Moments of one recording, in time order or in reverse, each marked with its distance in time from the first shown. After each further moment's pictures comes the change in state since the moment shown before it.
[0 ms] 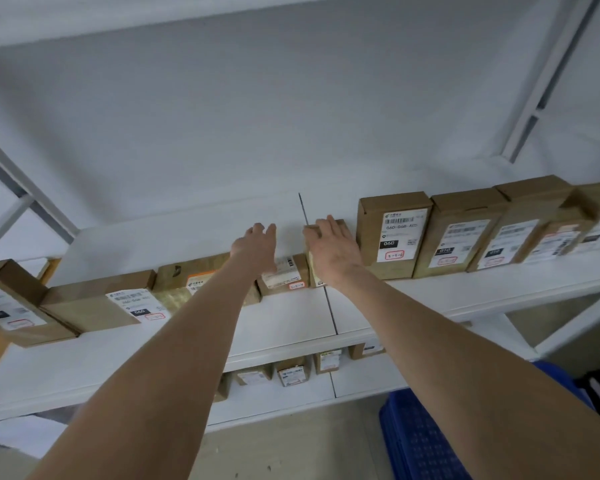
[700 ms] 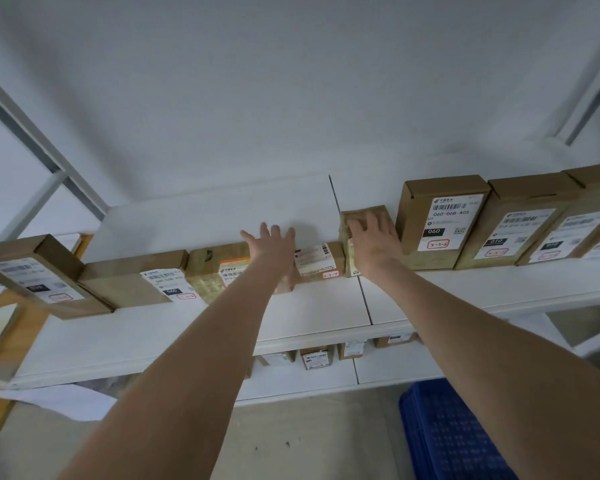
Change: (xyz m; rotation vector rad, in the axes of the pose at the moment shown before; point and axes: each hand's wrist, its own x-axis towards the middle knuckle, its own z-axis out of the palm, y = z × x) left_hand 0.005 -0.025 0.043 0.178 -0.142 -0.073; right_hand 0.010 -0.002 0.025 0.027 -0.109 0.167
